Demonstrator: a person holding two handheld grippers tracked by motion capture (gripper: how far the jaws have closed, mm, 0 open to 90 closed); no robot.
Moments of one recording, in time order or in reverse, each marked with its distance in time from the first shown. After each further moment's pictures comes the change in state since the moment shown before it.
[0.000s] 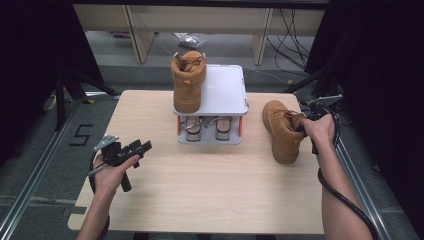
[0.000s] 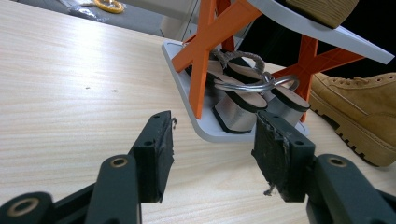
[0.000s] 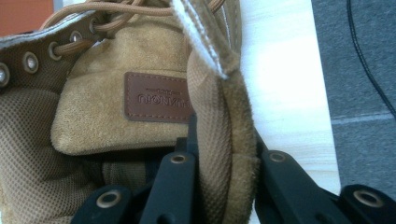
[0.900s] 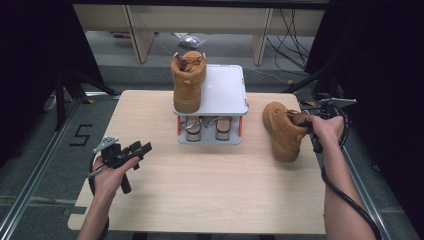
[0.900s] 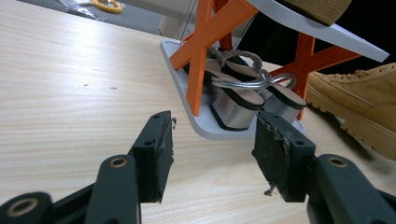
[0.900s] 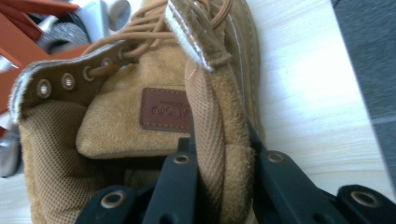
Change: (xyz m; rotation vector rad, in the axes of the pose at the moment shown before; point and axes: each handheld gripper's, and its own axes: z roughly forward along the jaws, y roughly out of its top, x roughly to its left) left arm -0.001 -0.004 -0.002 0.002 -0.008 -0.003; right arm -0.020 -0.001 -0.011 -0.057 0.210 0.175
